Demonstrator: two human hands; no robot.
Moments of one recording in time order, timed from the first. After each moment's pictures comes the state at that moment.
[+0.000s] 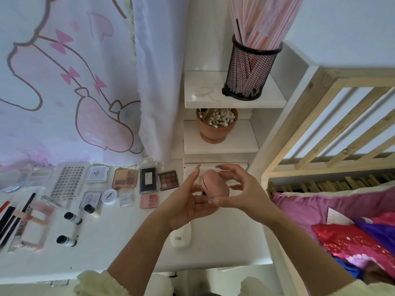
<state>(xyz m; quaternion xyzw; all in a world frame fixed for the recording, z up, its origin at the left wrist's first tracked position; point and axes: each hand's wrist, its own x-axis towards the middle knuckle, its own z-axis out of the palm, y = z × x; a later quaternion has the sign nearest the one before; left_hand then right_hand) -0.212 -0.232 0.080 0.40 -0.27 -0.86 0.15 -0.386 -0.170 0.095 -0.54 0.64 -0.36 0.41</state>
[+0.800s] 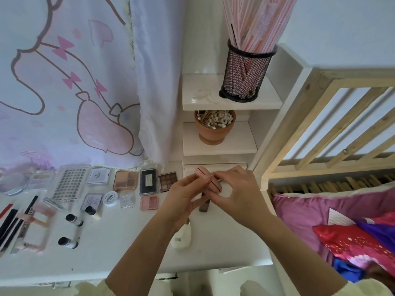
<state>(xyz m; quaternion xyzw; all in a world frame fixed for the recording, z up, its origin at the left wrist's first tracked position) -0.214 -0.222 0.088 0.37 -0.38 -0.79 0.30 -0.366 -0.170 0.095 -0.69 0.66 -0.29 0.07</state>
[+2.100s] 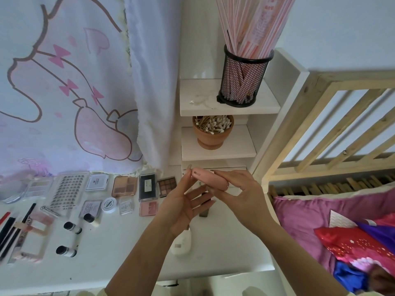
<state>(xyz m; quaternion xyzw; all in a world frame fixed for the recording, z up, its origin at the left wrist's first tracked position) -0.216 -0.228 0.090 0.39 -0.25 -0.83 0.31 -0.374 -0.172 0.092 -0.59 0.66 -0.44 0.17</state>
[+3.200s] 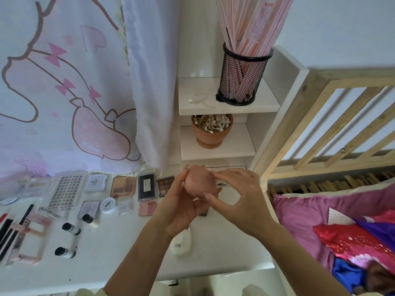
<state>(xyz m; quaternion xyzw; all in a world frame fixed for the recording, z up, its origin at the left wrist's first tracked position) -0.211 -0.233 0.085 0.26 -0.19 -0.89 0.31 -0.364 -0.165 0.102 -0.66 0.63 -0.40 0.04</state>
